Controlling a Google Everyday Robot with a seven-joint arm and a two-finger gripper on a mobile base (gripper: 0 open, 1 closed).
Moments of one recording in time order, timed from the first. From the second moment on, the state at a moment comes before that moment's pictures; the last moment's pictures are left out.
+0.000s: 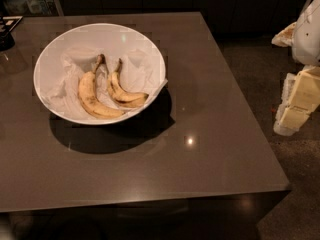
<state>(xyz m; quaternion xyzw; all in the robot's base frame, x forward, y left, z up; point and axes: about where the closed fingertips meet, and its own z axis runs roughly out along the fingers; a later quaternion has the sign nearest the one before) 0.438 -0.217 0.976 -0.60 0.78 -0.03 0.16</state>
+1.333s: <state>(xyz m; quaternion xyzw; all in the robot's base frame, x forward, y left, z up) 0.468 -0.123 0.966 -0.60 0.79 -0.02 0.09</state>
